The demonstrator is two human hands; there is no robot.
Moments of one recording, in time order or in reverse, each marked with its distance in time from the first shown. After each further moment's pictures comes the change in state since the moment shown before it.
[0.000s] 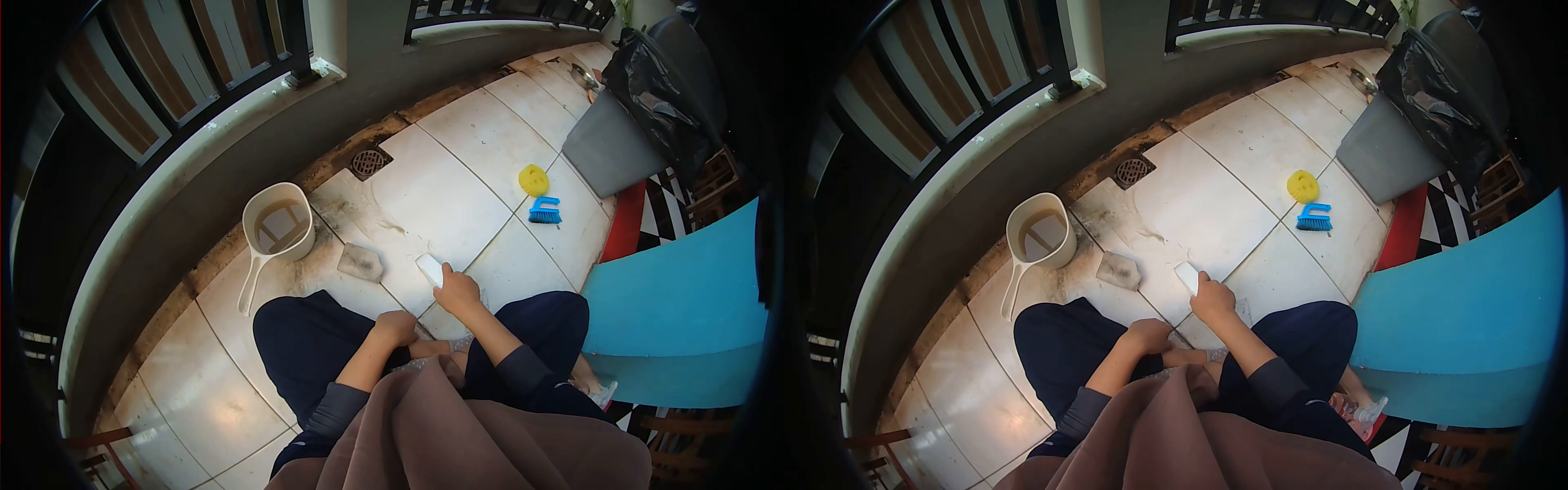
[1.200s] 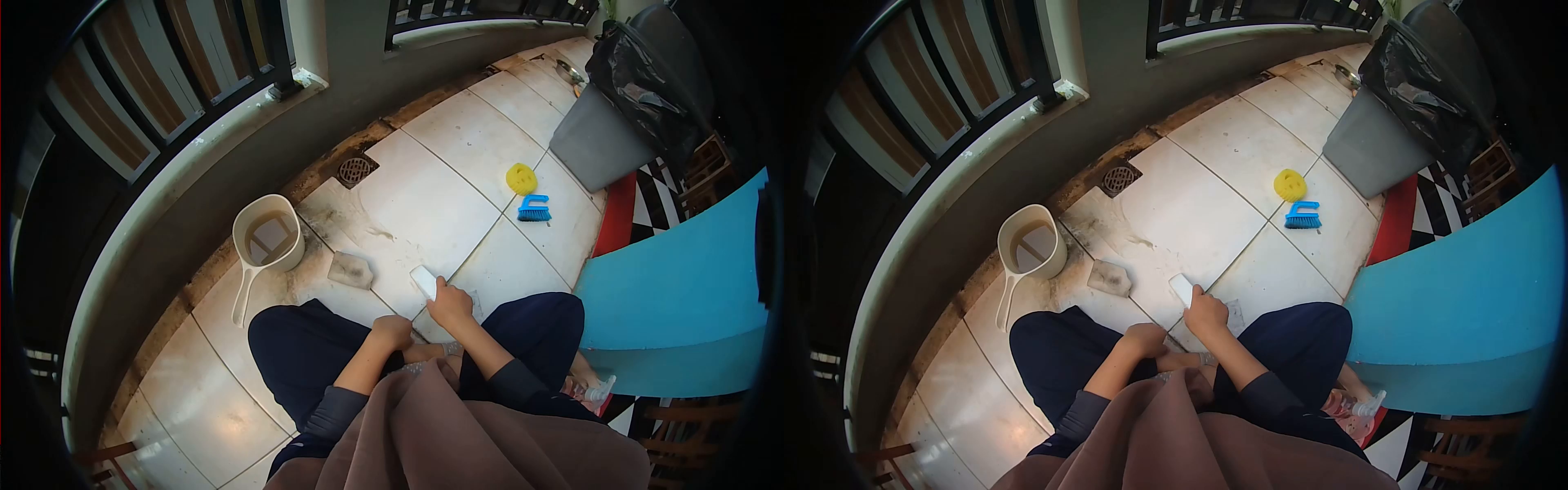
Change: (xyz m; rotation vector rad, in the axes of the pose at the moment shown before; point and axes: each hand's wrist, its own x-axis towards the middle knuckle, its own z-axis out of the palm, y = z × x) left_hand 0.004 0.007 -0.002 0.074 -0.011 0.026; right_hand -0.019 0.002 0.009 0.006 0.015 0.079
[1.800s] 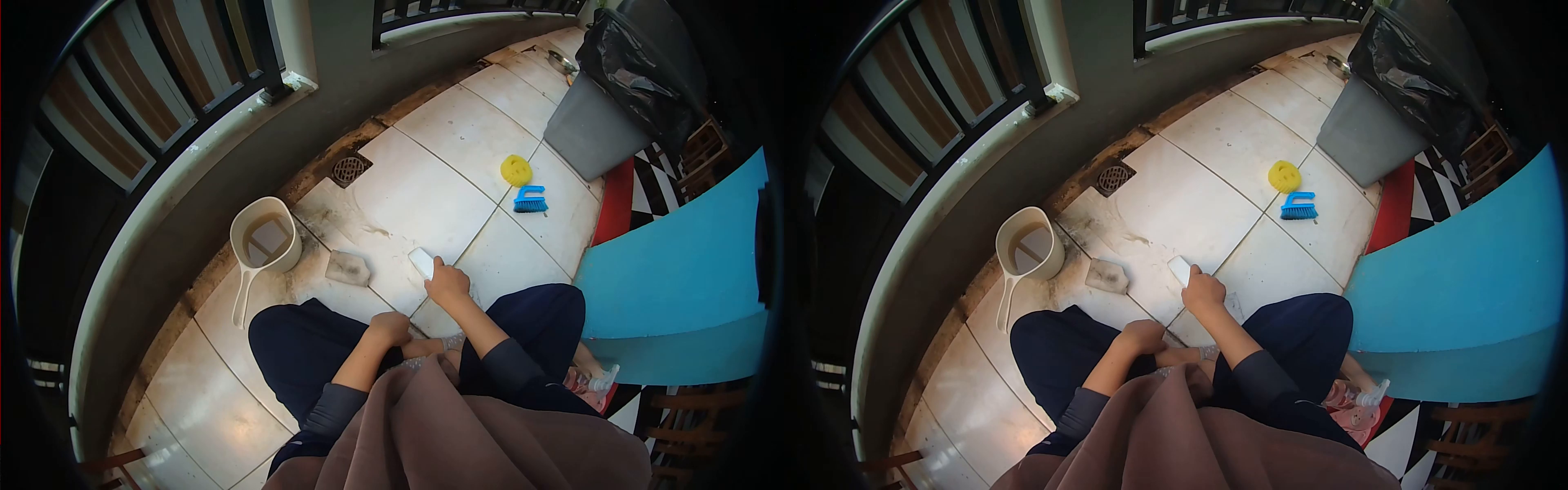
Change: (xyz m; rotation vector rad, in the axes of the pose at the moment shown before) left_hand 0.003 0.002 -0.001 0.018 -0.051 -0.007; right_hand 0.029 0.003 -0.007 0.018 0.031 0.041
